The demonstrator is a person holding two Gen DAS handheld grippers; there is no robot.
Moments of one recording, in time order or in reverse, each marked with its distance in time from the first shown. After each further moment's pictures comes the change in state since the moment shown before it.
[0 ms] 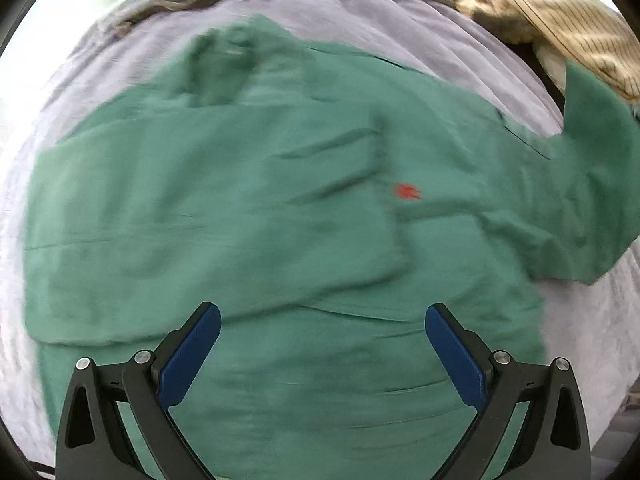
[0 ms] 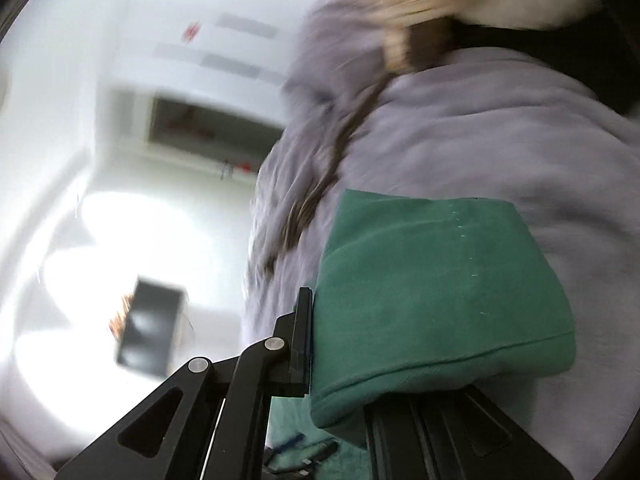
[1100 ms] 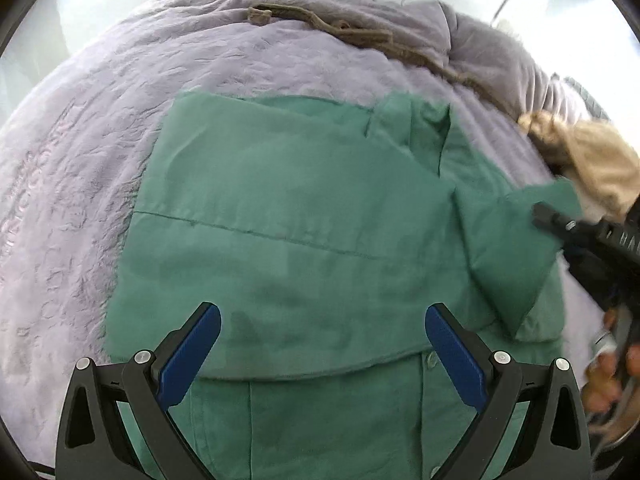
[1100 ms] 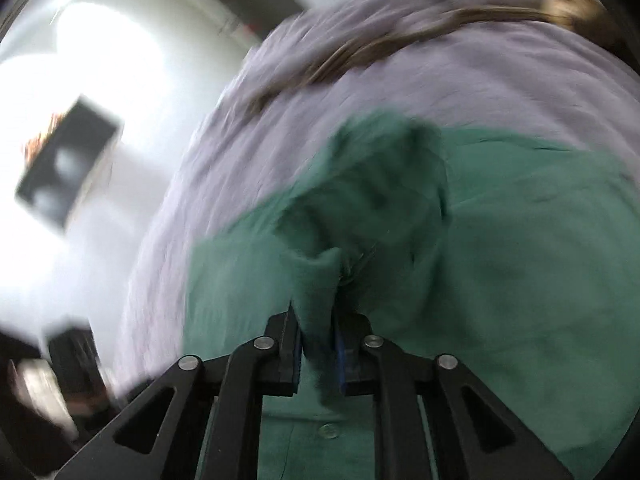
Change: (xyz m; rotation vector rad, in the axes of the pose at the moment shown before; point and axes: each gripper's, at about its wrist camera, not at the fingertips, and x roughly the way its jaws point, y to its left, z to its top) left arm -0.036 0.215 -0.040 -0.261 -0.175 -0.169; right arm 0.233 0.112 -0.184 -0.425 0.364 -0.286
